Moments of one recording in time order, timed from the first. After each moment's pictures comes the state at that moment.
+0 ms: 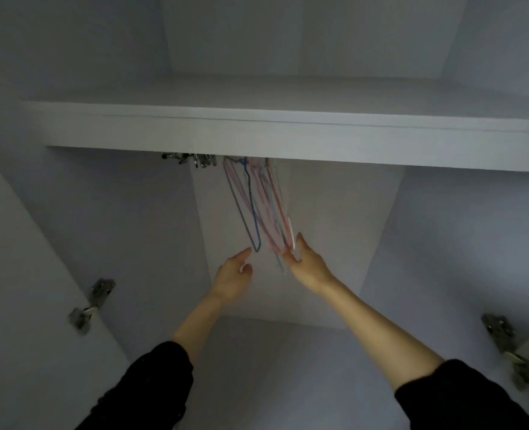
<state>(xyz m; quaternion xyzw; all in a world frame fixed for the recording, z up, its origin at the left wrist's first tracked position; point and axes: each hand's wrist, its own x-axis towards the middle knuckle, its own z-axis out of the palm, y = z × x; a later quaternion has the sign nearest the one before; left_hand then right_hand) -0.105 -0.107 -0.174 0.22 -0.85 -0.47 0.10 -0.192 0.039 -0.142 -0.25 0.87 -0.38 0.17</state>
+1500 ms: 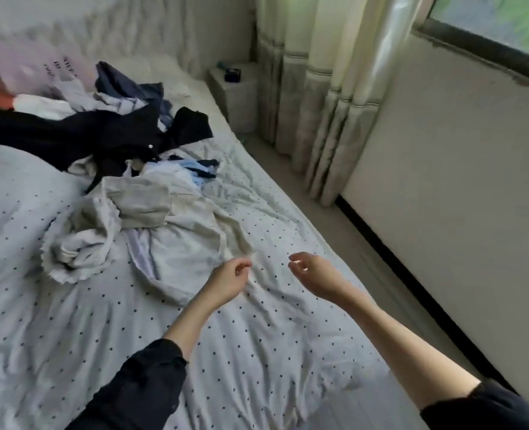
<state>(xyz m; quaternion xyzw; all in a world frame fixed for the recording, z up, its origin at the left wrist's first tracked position) 0.884 0.355 -0.297 0.88 0.03 -0.21 0.43 0.873 0.161 -0.259 -0.92 0.03 0.22 0.32</state>
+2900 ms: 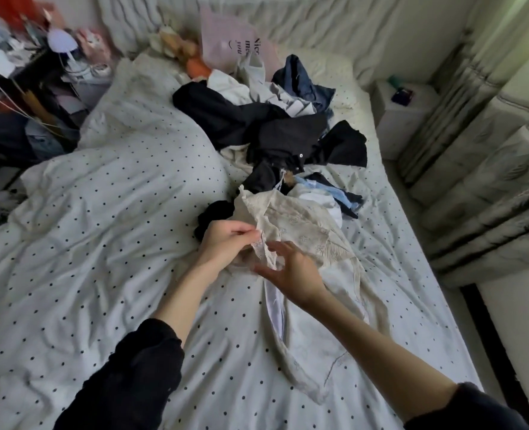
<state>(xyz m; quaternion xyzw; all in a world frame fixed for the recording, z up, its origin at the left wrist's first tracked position) 1.002 0.663 -0.252 0.75 0.28 0.03 0.60 1.035 0.514 -0.270 -0.90 -0.26 0.16 0.32</state>
